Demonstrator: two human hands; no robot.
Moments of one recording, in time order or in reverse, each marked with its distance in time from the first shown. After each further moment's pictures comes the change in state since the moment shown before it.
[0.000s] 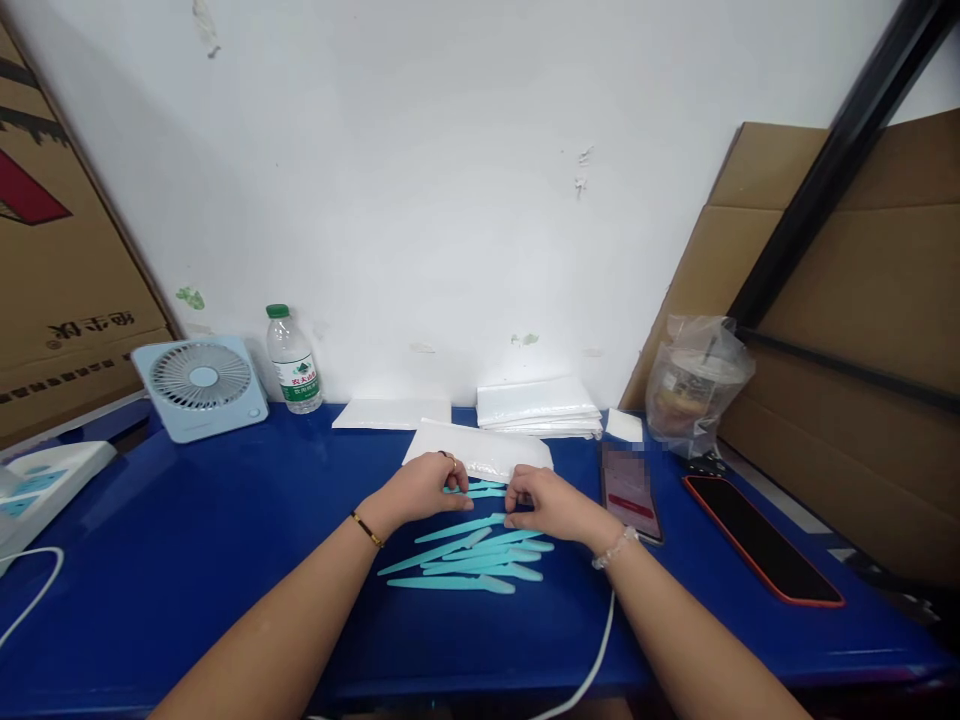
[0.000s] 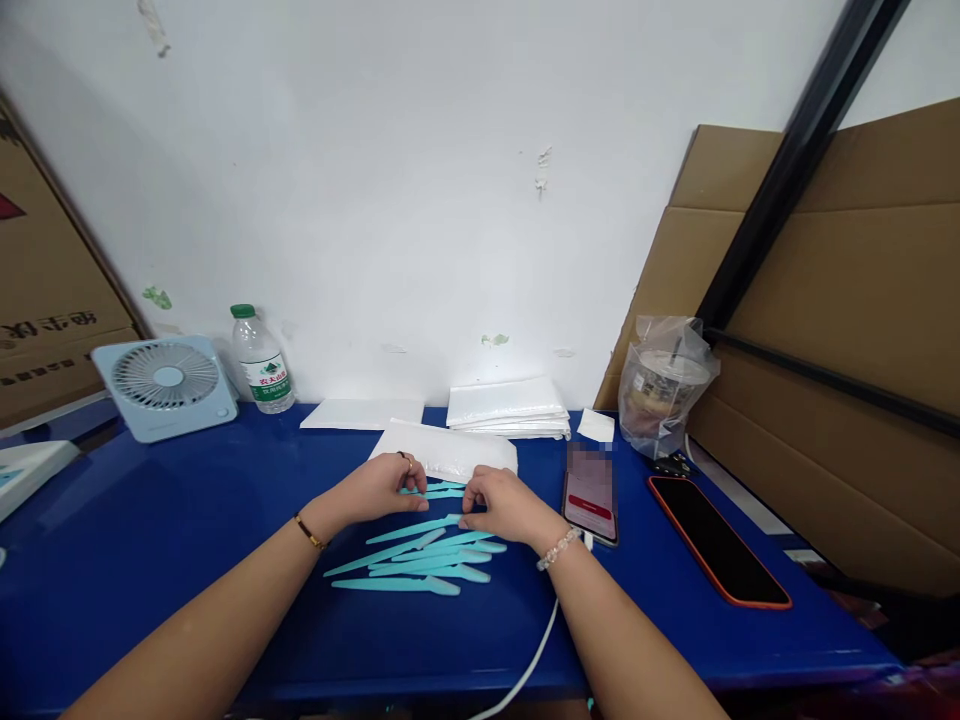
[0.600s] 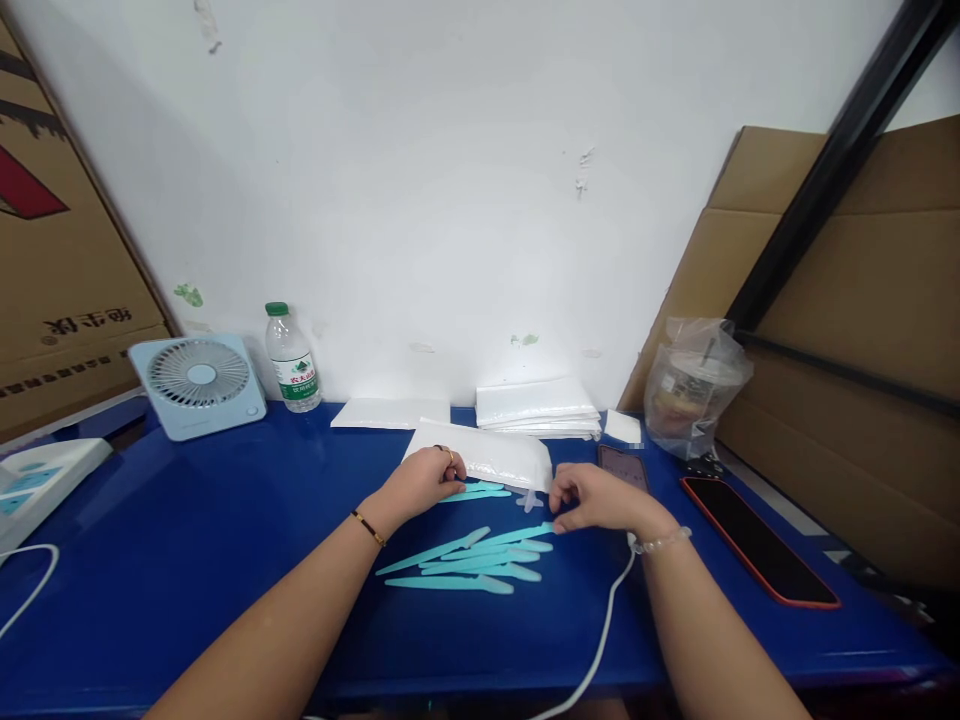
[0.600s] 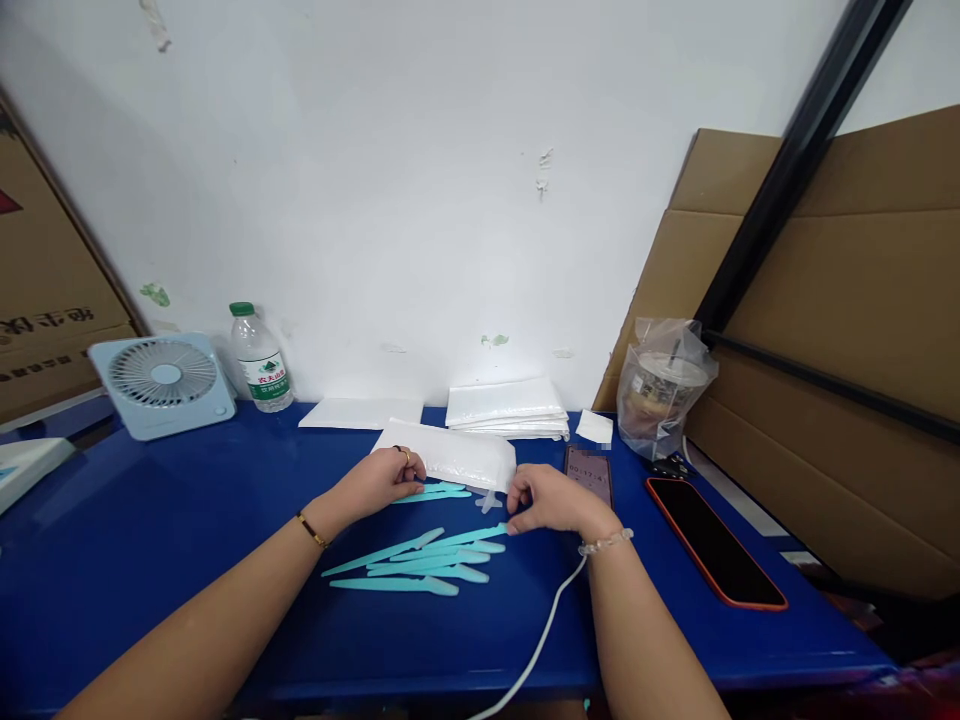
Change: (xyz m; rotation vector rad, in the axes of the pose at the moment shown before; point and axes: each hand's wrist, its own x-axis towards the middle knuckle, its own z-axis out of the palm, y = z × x) left_hand 0.005 0.000 0.000 0.042 0.060 -0.033; right_hand -0.028 0.029 -0.040 0.070 -0.097 0.169
